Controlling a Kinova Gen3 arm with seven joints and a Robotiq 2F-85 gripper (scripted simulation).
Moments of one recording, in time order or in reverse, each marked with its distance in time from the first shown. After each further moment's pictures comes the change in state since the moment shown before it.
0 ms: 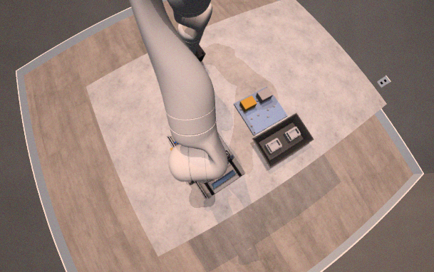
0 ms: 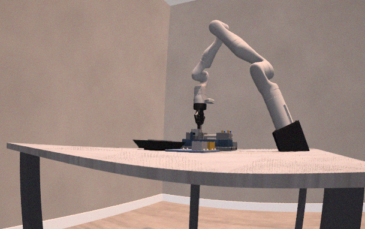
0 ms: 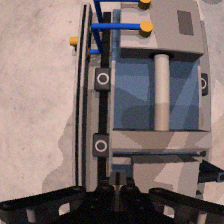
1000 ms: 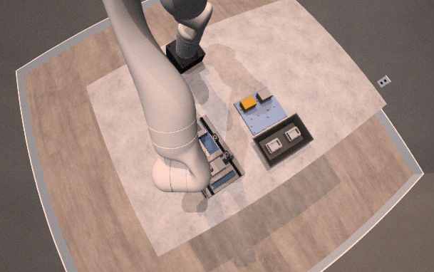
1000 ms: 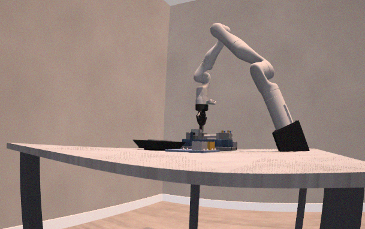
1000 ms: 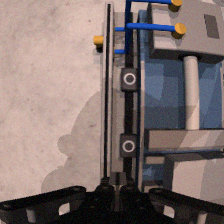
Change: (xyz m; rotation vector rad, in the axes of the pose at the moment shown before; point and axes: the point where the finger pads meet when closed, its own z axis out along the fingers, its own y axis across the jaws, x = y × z) arm 0.000 -0.035 0.000 -0.005 0.002 0.011
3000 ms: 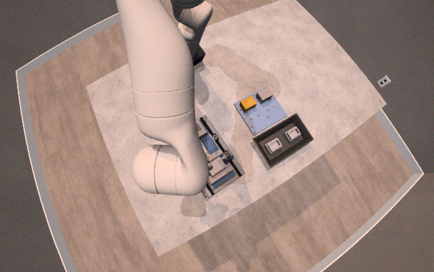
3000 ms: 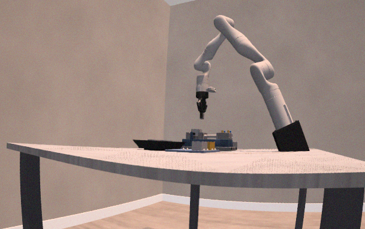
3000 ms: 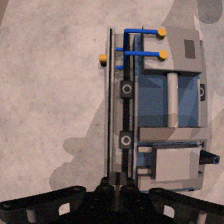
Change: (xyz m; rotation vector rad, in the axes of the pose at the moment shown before) arm 0.001 0.000 -0.075 -0.004 0.003 0.000
